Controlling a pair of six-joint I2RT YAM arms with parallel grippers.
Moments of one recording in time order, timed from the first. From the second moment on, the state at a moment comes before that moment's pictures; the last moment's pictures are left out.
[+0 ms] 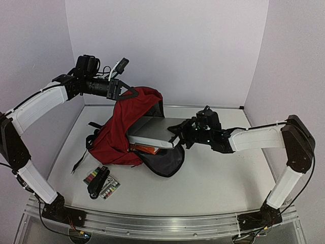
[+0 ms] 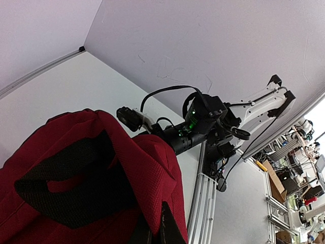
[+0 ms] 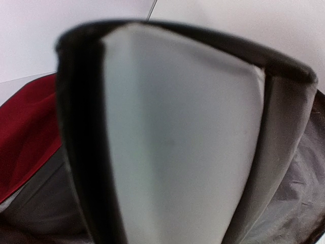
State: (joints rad) left arm -0.46 1.57 1.58 -0.45 0.98 -0.15; right arm 0.76 1.72 1.00 0.33 -0.14 1.47
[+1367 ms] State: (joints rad) left arm -0.47 1.55 1.36 -0.18 0.86 -0.35; right arm 0.84 1.55 0.97 0.19 0.09 0.76
